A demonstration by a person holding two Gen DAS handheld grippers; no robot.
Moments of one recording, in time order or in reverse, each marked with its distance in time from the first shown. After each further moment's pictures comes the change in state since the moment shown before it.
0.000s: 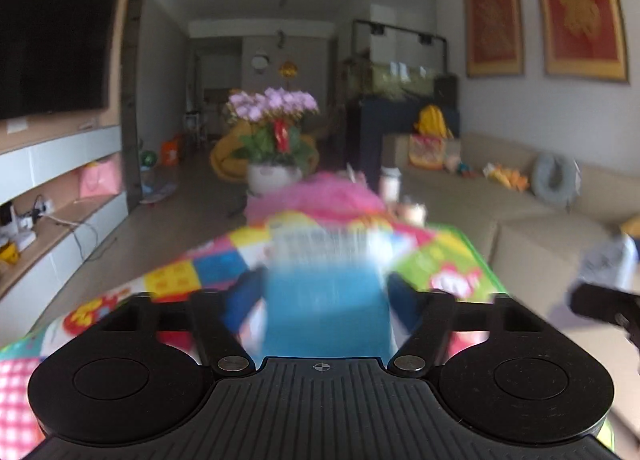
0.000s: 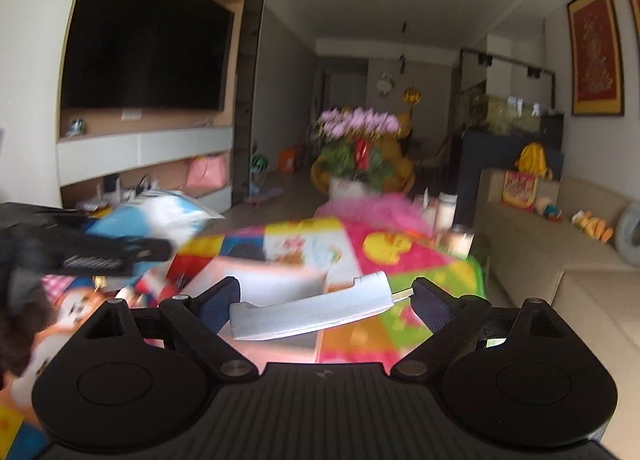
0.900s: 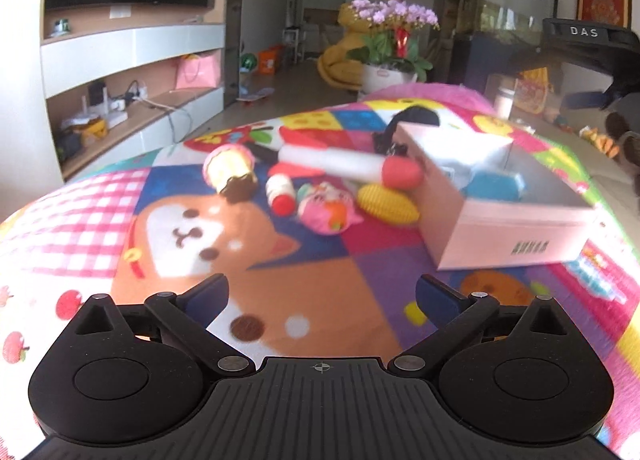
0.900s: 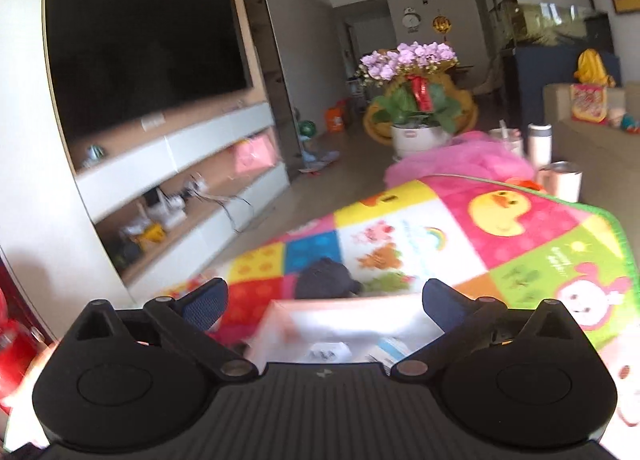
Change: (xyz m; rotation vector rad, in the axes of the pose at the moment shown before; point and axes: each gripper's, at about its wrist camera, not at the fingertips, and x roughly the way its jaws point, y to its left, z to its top) left arm -0.048 0.098 -0.149 -0.144 0.258 0.260; right arm 0.187 0.057 0.015 0.167 0.192 0.198
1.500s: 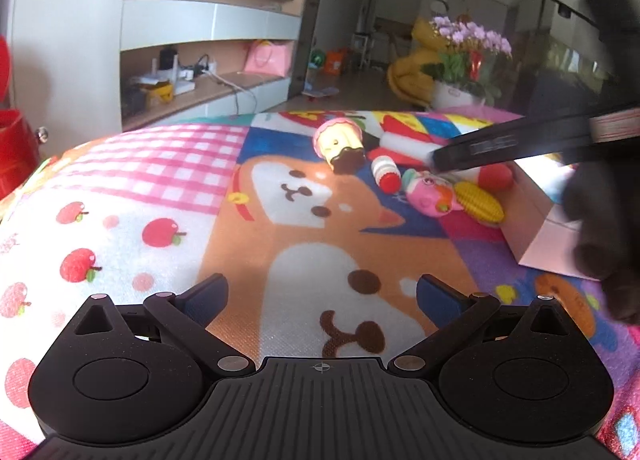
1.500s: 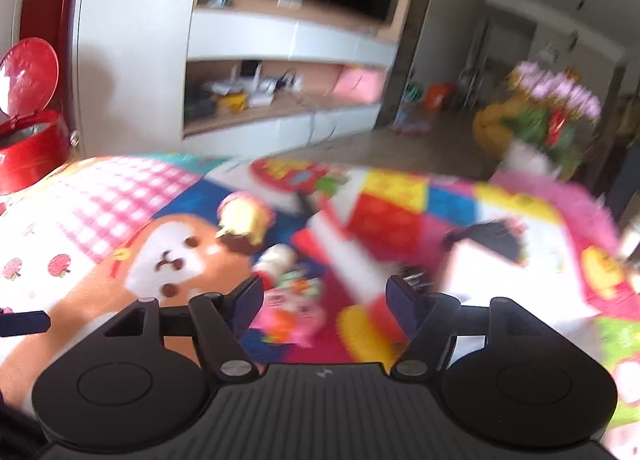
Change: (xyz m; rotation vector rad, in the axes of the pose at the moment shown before) left arm -0.021 0.062 -0.035 -0.211 -0.020 0.098; right arm 0.054 0.179 -0.076 -0.454 0.213 0.152
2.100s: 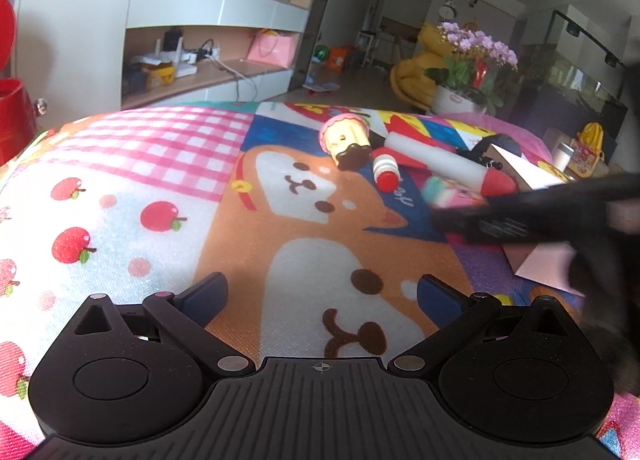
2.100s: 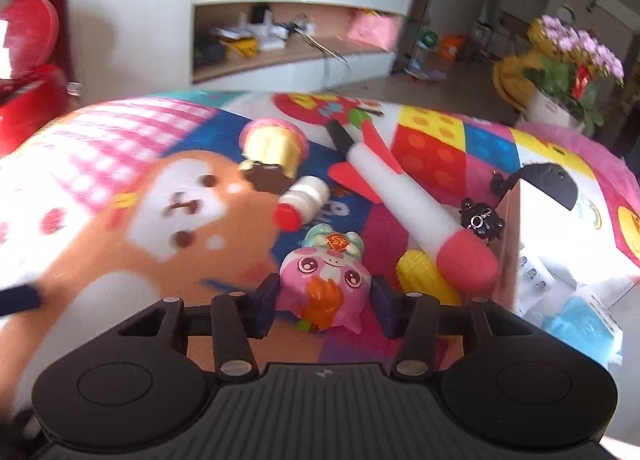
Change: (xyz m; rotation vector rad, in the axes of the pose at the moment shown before) left arm 0.001 0.010 -0.001 -0.074 0.019 -0.025; right arm -0.009 0.021 -0.033 -0.045 0.082 0.041
